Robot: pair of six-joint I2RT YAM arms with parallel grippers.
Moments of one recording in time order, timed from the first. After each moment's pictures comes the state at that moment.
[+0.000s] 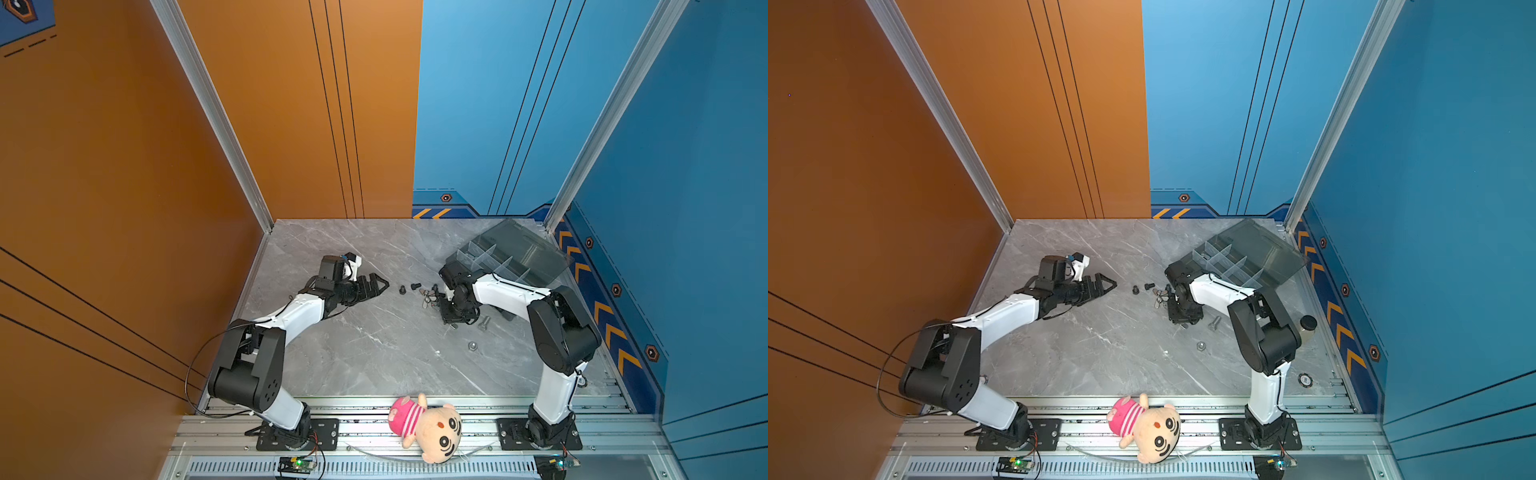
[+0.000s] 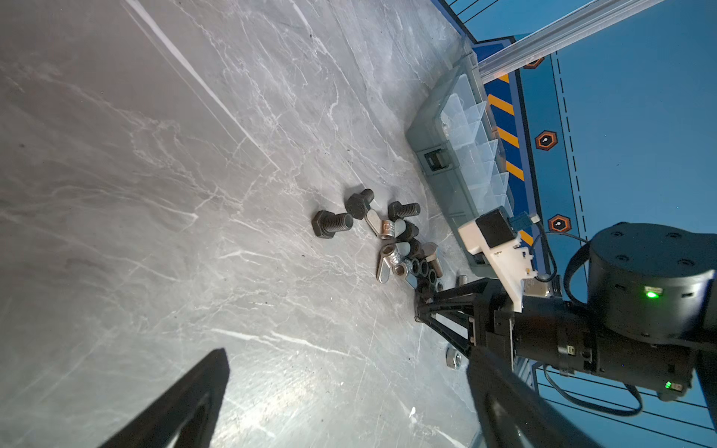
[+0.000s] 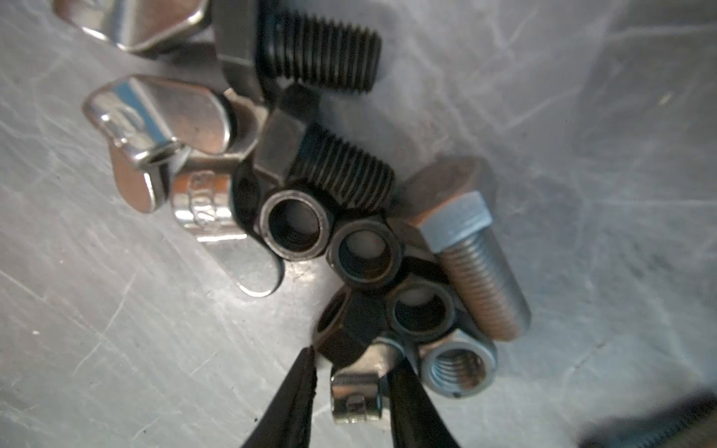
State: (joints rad) left arm -0.24 1.55 0.87 -0.04 0.56 -0.59; right arm 0.51 1.87 1.21 -0.74 -0.07 0.42
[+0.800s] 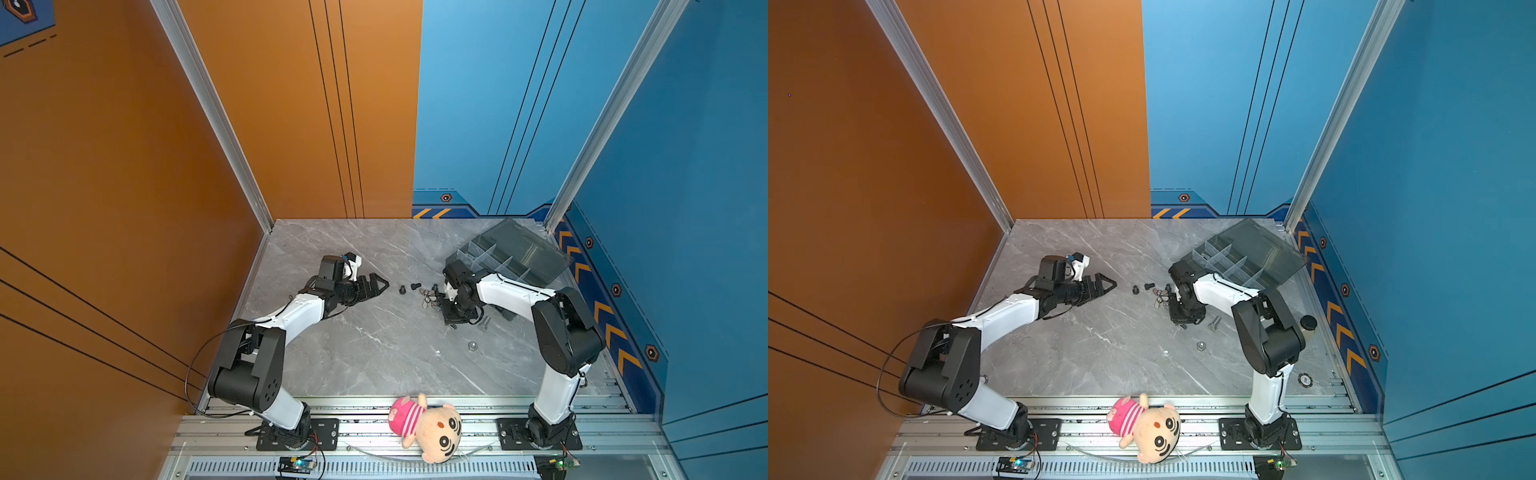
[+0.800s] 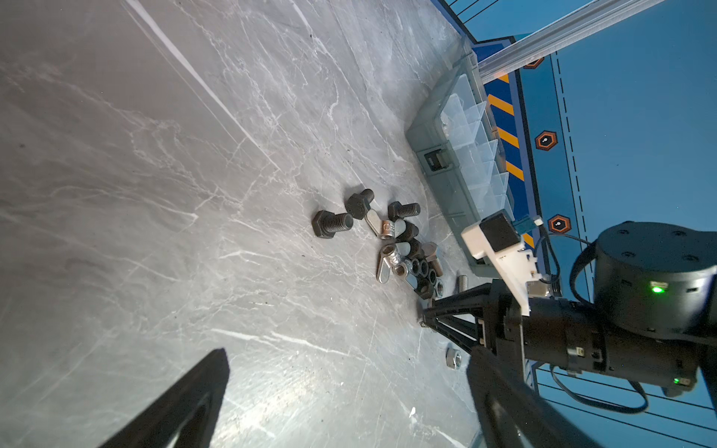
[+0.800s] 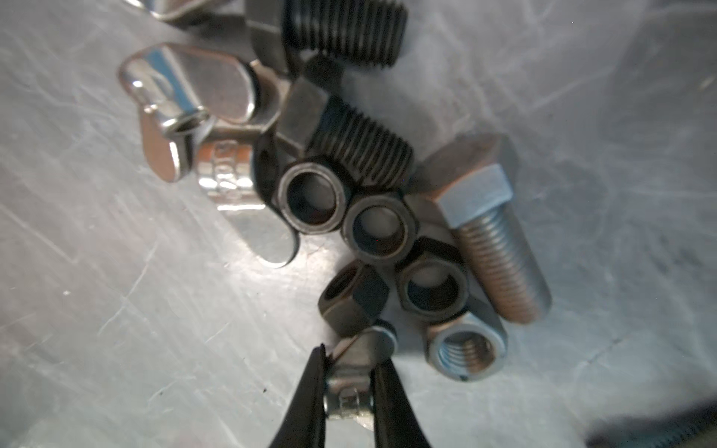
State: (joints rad) left arm -0.24 1.55 0.87 -0.03 0.56 -0.59; right arm 0.48 1.83 1.21 -0.77 -0.16 0.36
